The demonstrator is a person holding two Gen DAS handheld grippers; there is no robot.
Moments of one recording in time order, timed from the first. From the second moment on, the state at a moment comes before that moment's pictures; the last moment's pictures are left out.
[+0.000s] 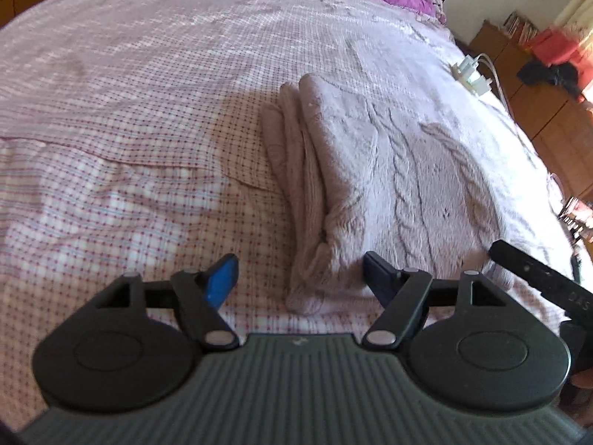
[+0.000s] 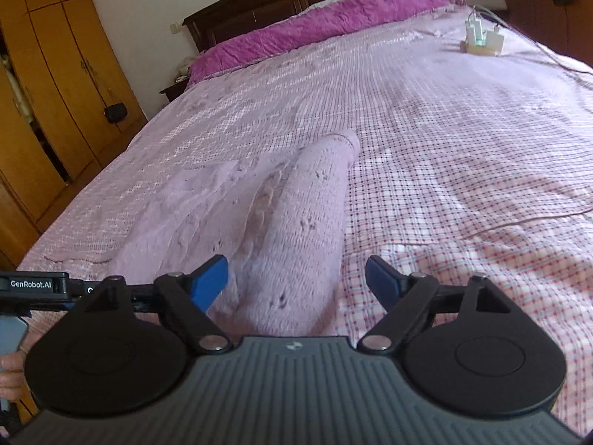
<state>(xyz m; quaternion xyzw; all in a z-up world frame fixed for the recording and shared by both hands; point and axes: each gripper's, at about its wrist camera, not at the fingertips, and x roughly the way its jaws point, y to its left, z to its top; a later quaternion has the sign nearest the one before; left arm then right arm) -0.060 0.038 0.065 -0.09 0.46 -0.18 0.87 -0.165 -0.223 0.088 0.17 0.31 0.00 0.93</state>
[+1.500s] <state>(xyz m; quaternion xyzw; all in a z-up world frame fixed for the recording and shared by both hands) -0.106 -0.015 0.033 0.05 0.41 -0.10 0.91 -0.180 -0.194 0.039 0.11 0.34 -0.04 0.93</state>
